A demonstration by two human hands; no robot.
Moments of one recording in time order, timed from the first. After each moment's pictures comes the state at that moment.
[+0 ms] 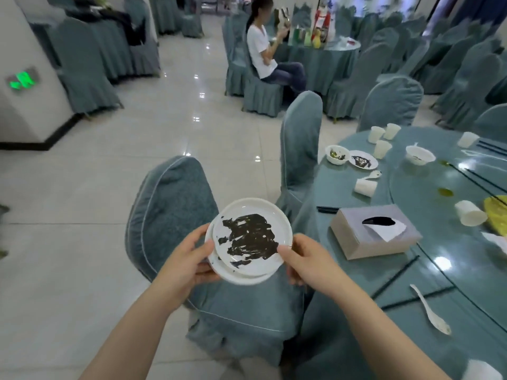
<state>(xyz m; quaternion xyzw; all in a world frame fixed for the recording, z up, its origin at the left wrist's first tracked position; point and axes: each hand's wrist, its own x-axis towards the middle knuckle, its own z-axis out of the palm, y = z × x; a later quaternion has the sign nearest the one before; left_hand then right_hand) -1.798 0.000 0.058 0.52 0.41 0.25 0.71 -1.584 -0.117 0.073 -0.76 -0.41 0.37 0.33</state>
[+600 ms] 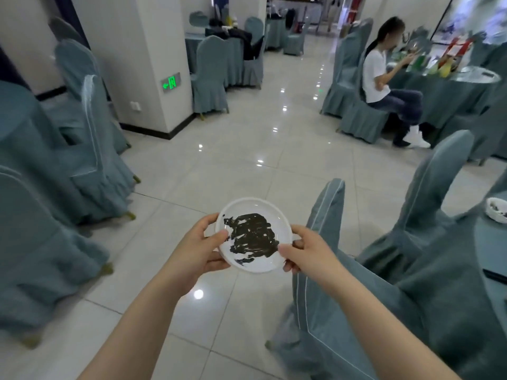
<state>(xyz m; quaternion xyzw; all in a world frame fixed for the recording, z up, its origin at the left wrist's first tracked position) -2.127 0.134 0.087 0.46 0.47 0.37 0.66 -1.900 0.095 0.085 -0.63 -0.50 0.47 0.36</state>
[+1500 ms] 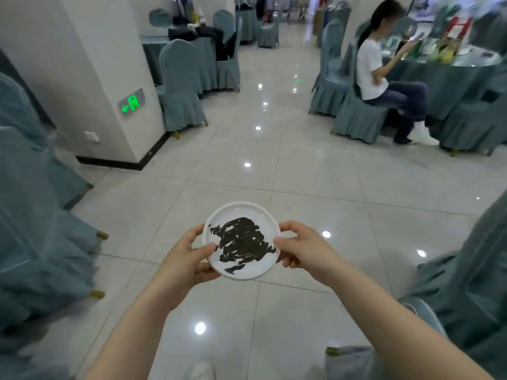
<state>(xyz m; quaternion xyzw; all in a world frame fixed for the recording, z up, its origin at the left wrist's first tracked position) -2.082 0.592 0.073 0.45 0.47 0.32 0.69 -1.837 0.549 0.069 -0.61 -0.42 0.54 0.40</state>
